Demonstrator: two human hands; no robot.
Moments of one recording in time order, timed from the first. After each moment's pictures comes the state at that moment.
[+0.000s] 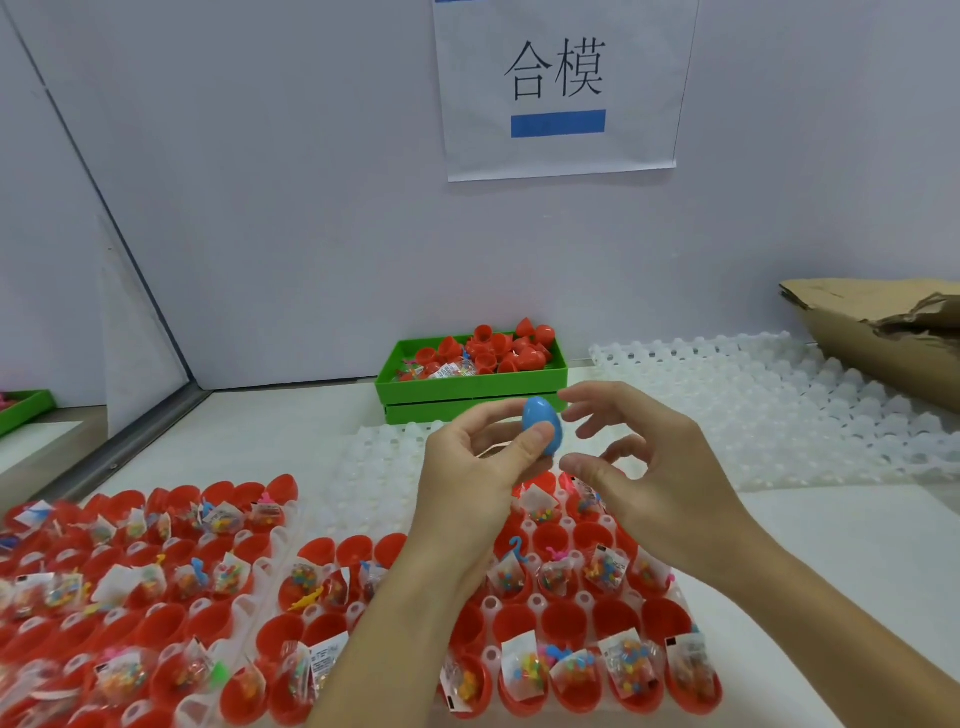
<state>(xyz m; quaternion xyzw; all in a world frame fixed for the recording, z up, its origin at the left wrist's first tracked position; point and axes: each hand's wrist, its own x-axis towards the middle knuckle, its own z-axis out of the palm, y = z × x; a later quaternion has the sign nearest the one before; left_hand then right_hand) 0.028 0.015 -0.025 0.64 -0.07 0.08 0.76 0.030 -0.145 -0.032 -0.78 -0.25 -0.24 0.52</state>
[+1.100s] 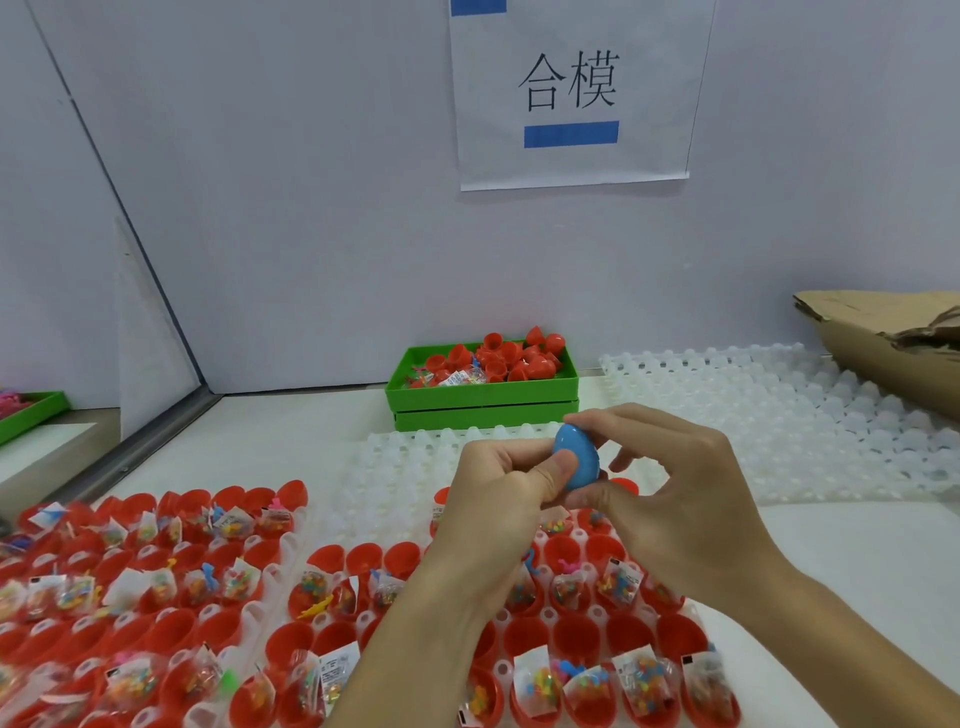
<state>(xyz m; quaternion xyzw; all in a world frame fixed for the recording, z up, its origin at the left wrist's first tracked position) 0.026 0.012 -0.029 0.67 -0.09 0.01 0.74 0.023 -0.142 -0.028 -0.80 -0.30 -0.32 0.41</state>
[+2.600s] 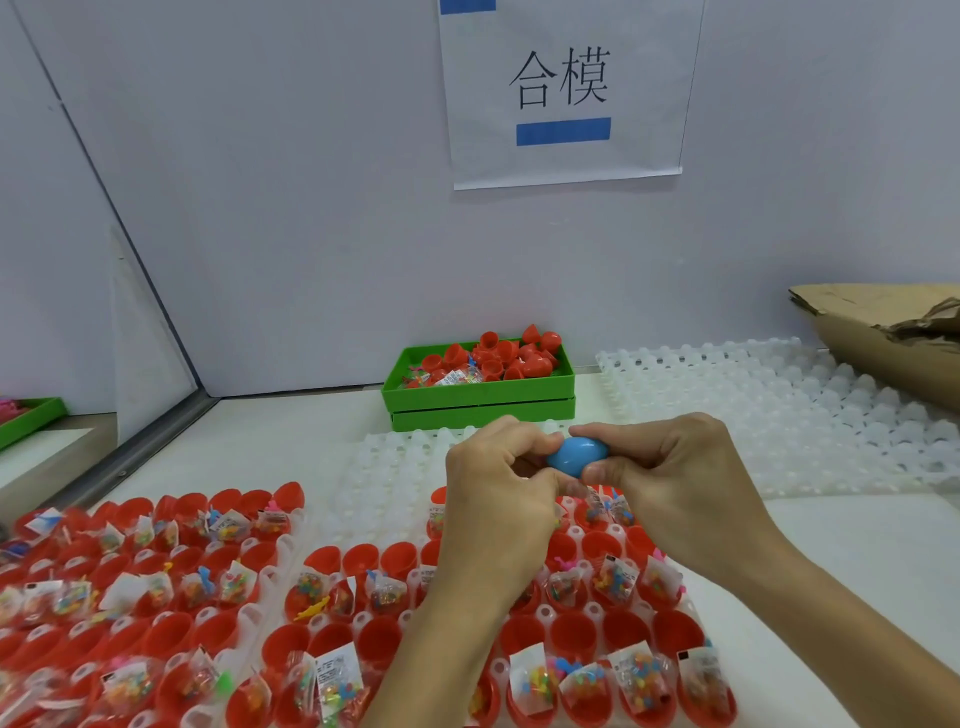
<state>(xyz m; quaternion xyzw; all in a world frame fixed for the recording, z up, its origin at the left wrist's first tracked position) 0.020 0.003 -0.024 0.81 -0.15 0.28 0.50 0.025 -0.146 -0.022 -0.81 -0.19 -0.22 0.51</state>
